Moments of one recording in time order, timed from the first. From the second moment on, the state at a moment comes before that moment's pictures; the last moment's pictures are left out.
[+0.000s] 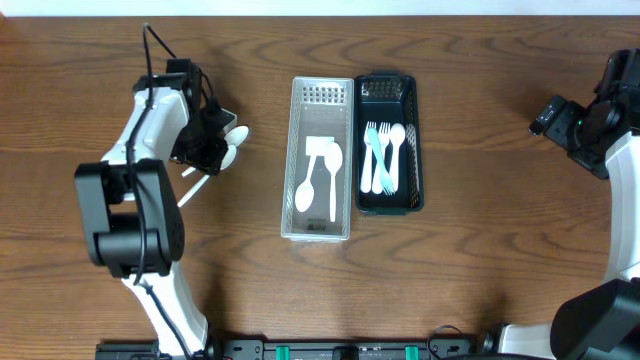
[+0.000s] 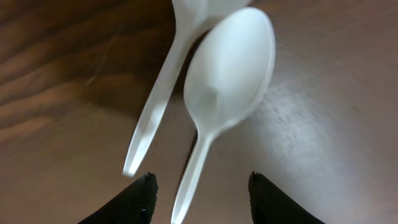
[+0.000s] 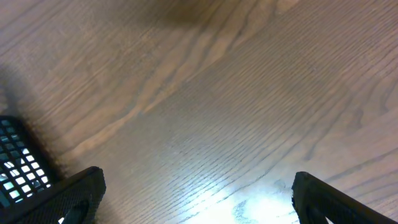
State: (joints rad) left arm 0.04 2.07 1.53 -1.09 -0.02 0.52; right arm -0.29 1.59 1.46 -1.04 0.05 0.38
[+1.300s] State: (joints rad) left arm -0.13 1.99 1.50 -1.29 -0.03 0.33; right arm -0.29 1.59 1.46 -1.04 0.05 0.38
